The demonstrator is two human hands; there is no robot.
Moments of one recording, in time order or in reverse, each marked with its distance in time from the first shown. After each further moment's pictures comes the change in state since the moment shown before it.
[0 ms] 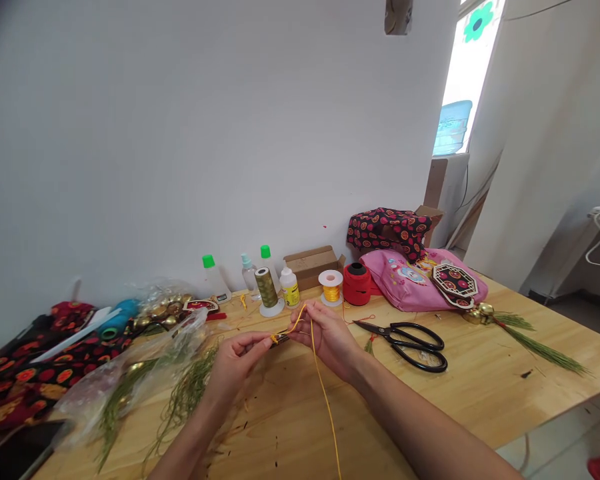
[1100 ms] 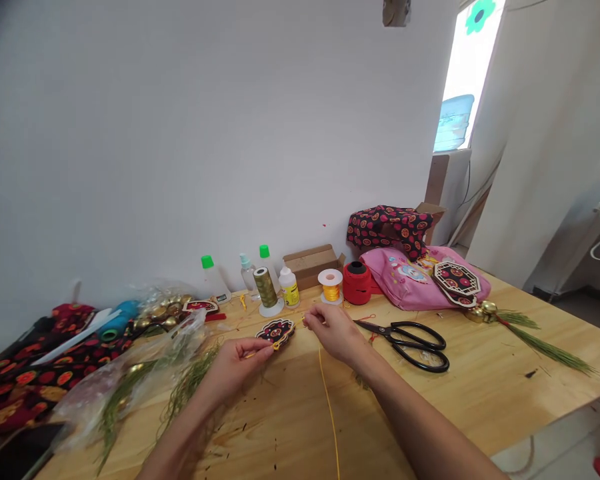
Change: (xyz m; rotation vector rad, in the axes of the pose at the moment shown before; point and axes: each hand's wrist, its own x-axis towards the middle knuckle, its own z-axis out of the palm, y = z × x) left_hand 0.006 -0.022 -0.014 0.196 -0.129 -0.100; right_hand 0.002 -0.016 -0.015 -1.259 0.150 -0.208
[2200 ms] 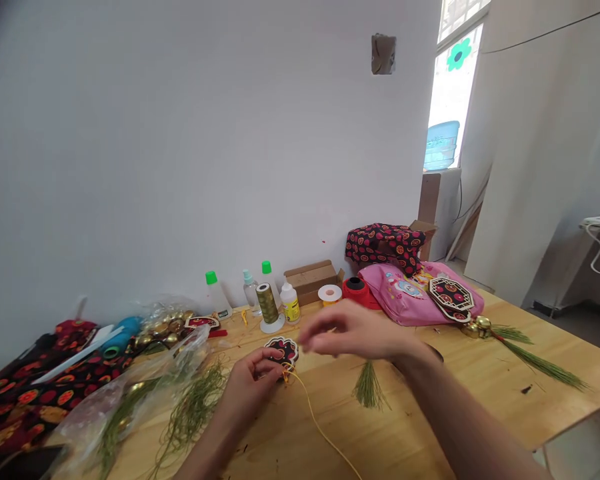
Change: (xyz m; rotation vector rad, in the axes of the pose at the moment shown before) left_hand 0.000 -0.002 0.019 -0.104 0.033 0.117; right_hand -0.017 -0.045 -0.062 0.139 -0.363 -0.190
